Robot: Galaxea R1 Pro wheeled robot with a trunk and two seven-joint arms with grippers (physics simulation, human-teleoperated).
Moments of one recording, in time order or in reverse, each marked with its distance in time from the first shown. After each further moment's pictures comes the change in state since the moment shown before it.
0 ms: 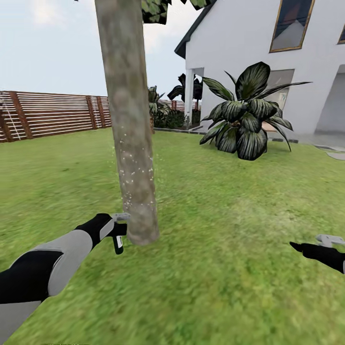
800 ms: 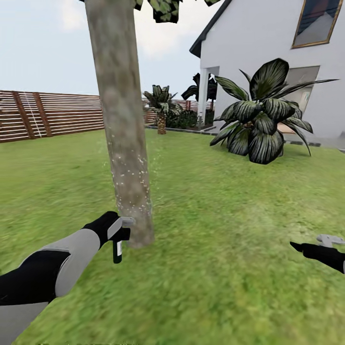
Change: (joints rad) left arm 0.000 -0.052 -0.009 -0.027 -0.005 0.185 0.119; right arm 0.000 -0.001 -0.001 0.000 0.000 0.000 -0.001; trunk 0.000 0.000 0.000
